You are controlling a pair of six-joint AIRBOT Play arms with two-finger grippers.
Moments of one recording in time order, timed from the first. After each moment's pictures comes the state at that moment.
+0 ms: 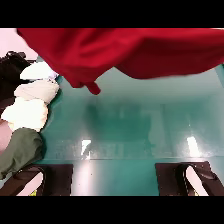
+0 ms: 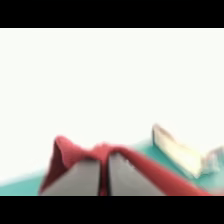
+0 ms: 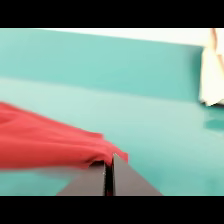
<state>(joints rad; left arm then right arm) 0.01 -0.86 2.04 1.02 -1.01 -1.39 -0.38 -0.71 1.68 -1.09 1.41 1.34</state>
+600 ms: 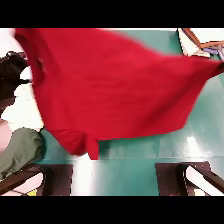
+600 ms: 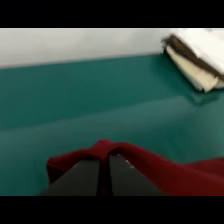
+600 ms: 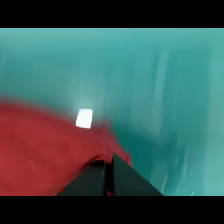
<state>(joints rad) -0.02 -1.16 1.85 1.04 -1.10 -1.41 -0.32 -1.05 1.54 -1.17 1.57 1.44</state>
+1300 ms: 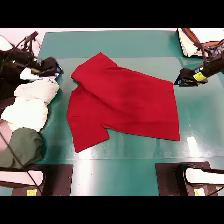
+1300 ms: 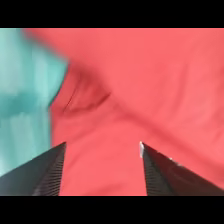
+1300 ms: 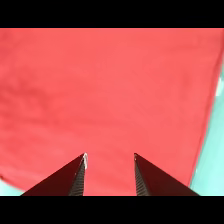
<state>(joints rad) 0.10 -1.51 1.60 1.08 -1.30 -1.45 -0.17 -1.39 1.49 -1.20 1.50 1.46</state>
